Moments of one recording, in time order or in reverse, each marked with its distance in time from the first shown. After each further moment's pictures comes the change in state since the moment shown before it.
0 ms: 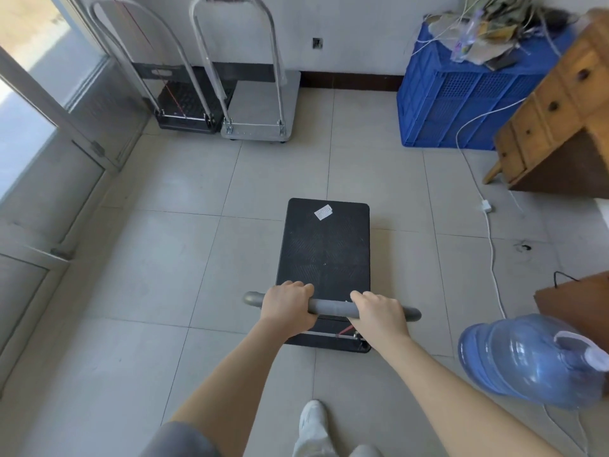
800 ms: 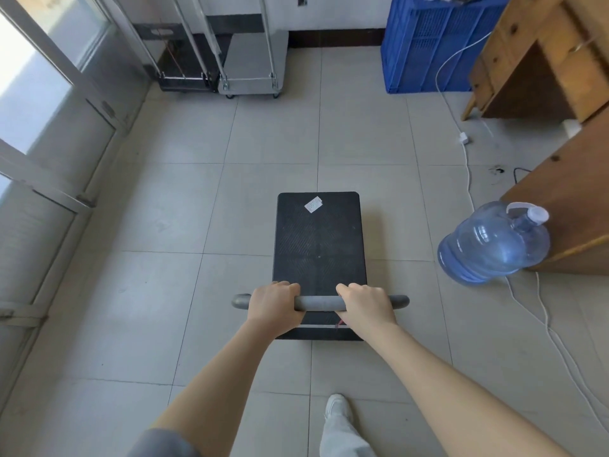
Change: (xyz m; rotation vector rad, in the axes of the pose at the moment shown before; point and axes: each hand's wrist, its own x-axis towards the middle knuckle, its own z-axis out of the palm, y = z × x) left_hand -0.339 0.084 0.129 -0.025 -0.053 -0.072; right_hand -0.341 -0.072 0.104 0.019 -0.091 -0.060
